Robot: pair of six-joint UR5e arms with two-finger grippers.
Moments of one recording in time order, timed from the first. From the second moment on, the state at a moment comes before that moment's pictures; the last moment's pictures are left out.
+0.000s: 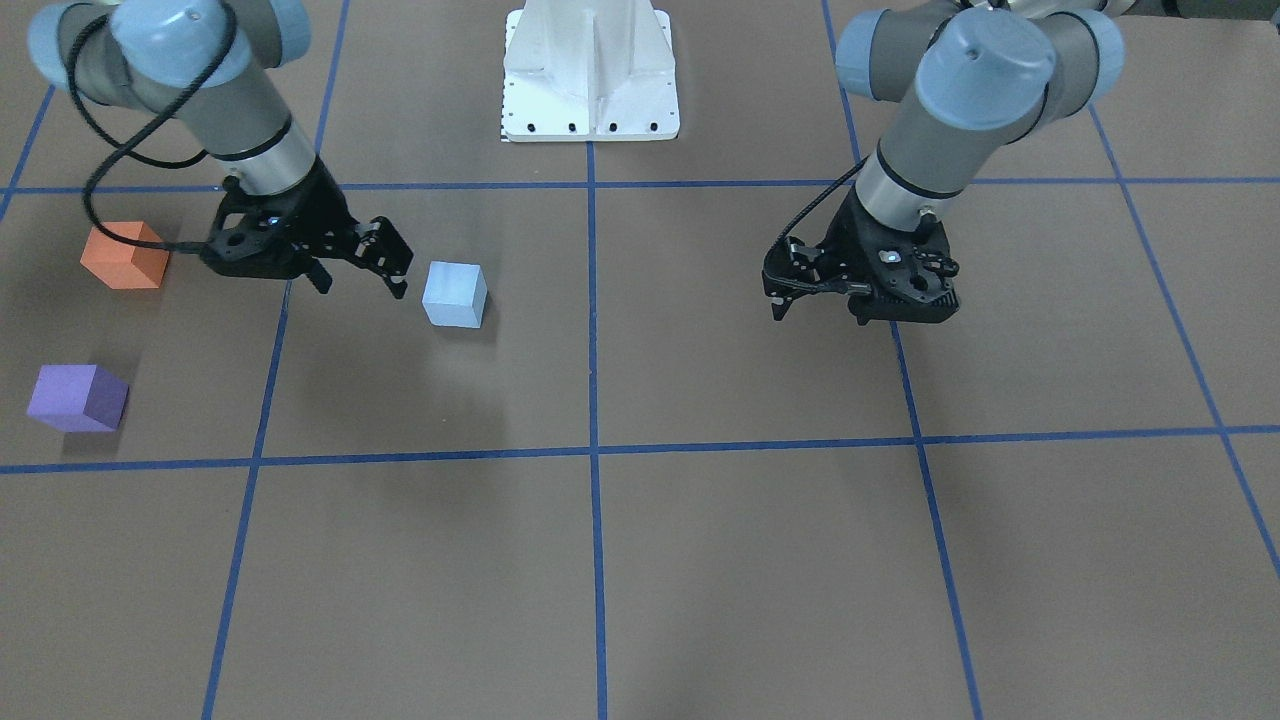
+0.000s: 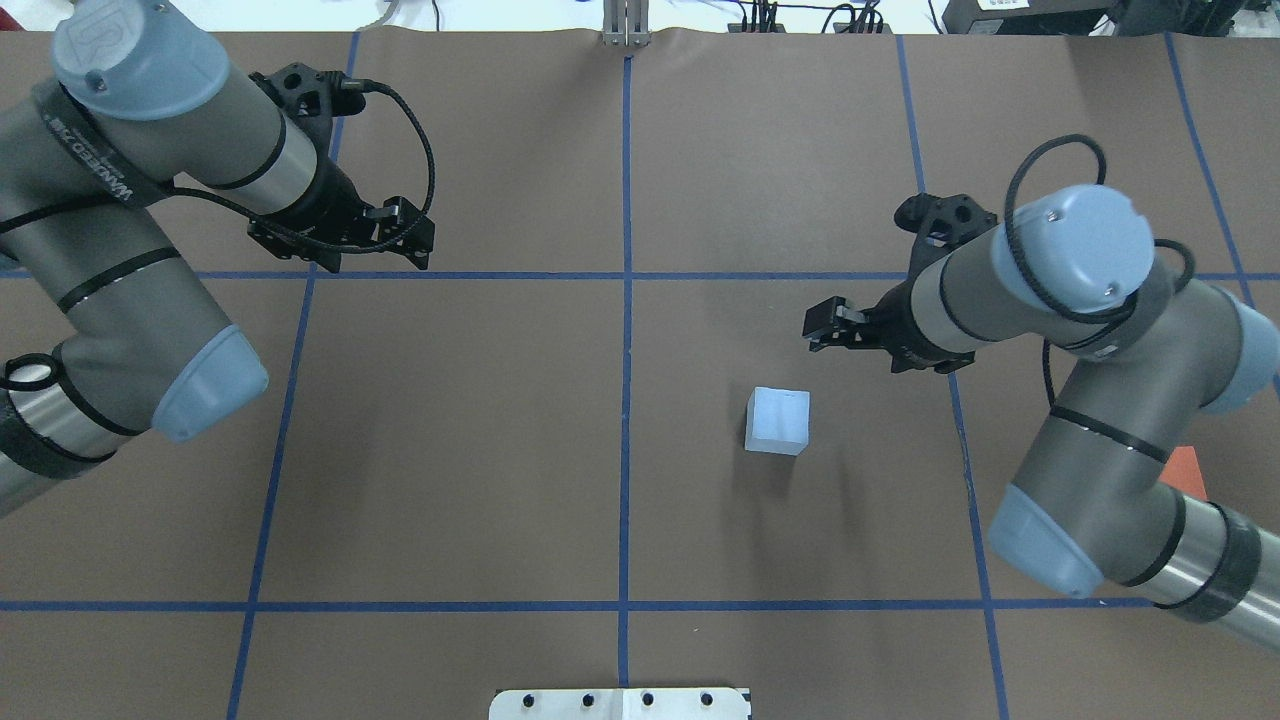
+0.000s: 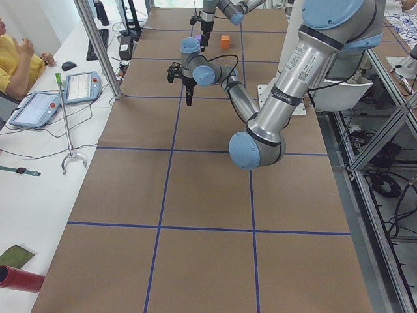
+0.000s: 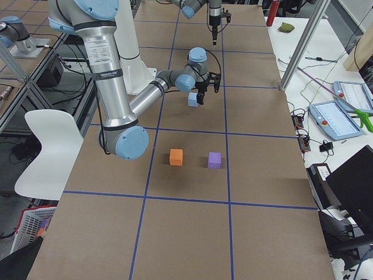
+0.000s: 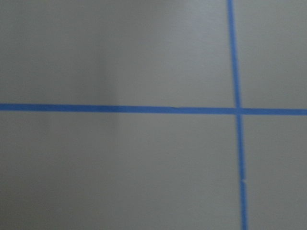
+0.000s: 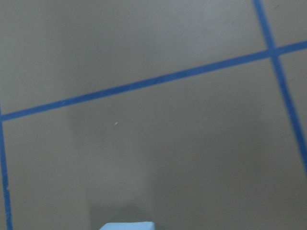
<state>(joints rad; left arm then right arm) -0.84 -2.07 -1.81 -1.64 -2.12 -0.99 0.63 -1.27 1.94 -1.36 1.90 1.39</state>
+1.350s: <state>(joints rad) -0.85 -2.04 -1.75 -1.73 -2.13 -0.99 0.51 -1.19 1.83 -1.36 1.83 1.40</state>
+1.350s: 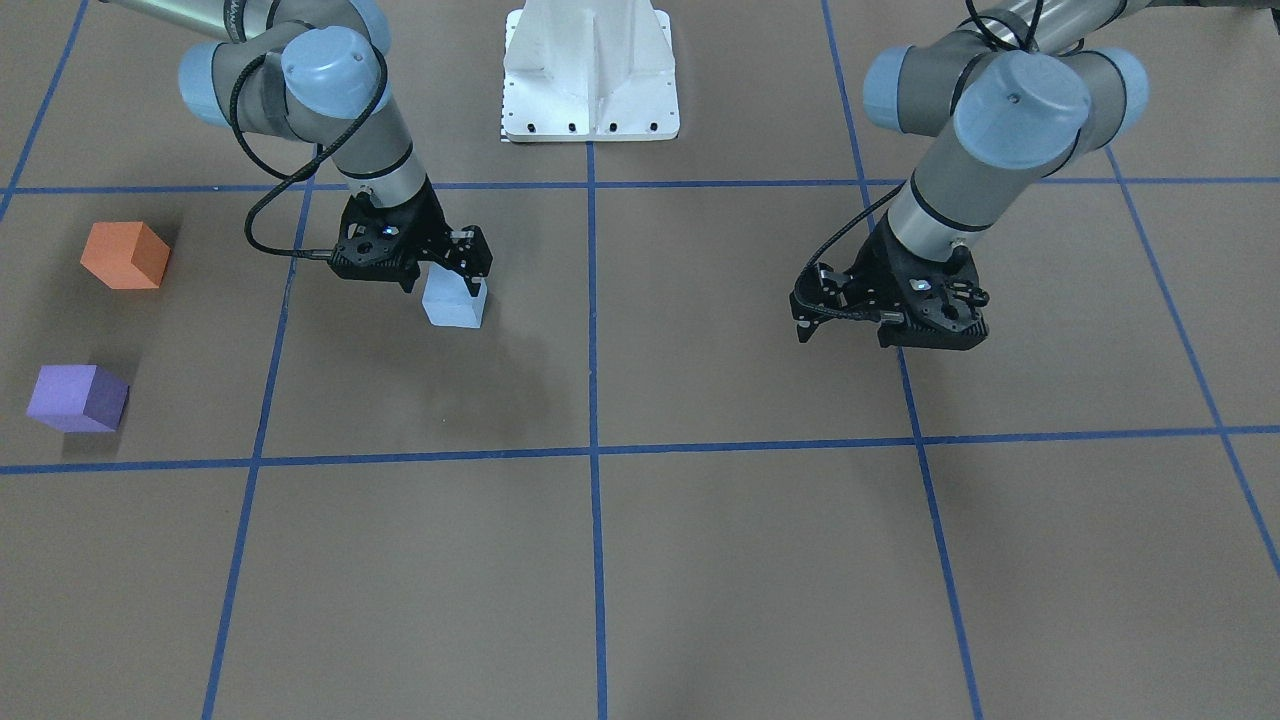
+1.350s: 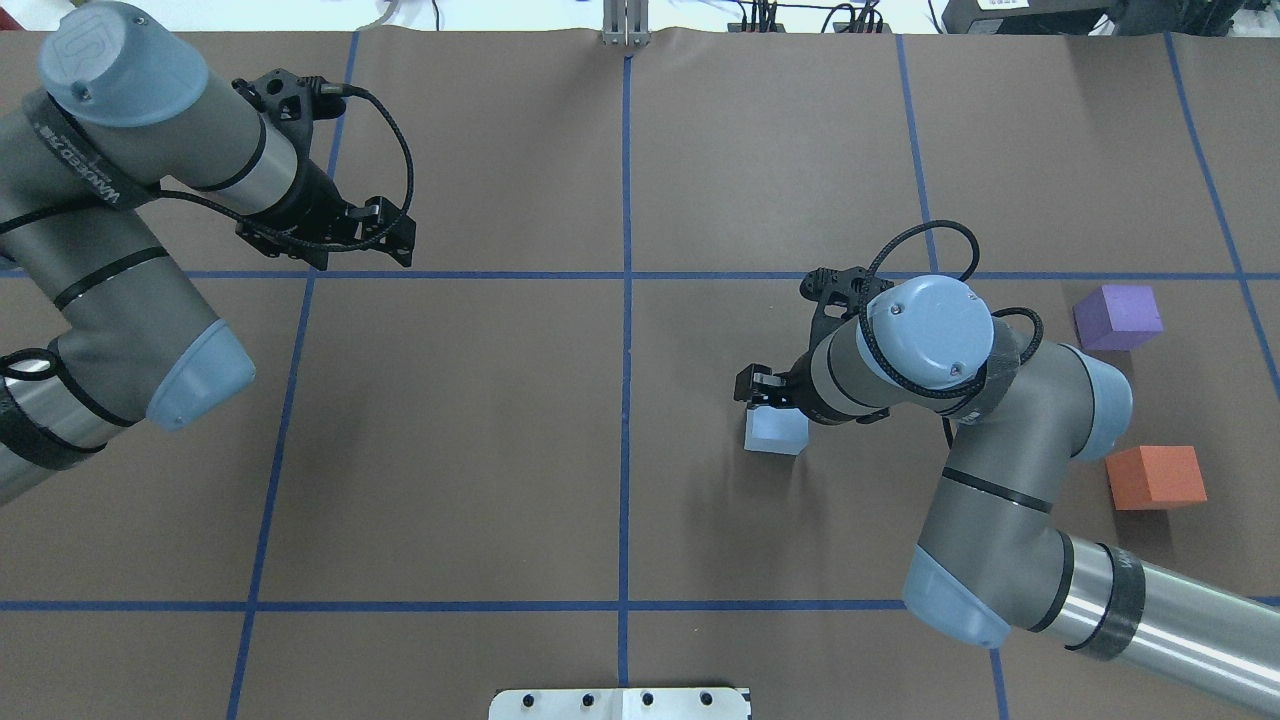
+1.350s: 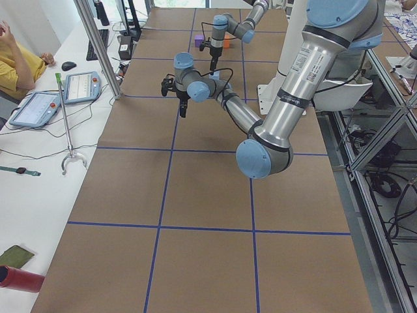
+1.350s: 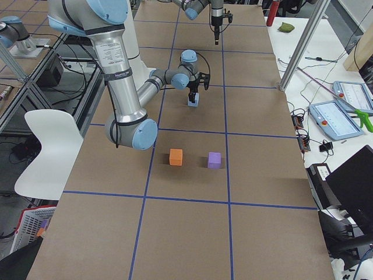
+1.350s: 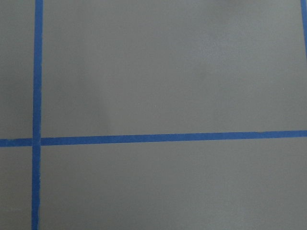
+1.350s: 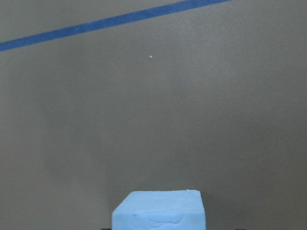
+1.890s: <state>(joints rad) -0.84 -2.04 -1.75 -1.73 -2.13 -0.99 0.48 -1.19 1.83 -1.36 1.78 1.33</state>
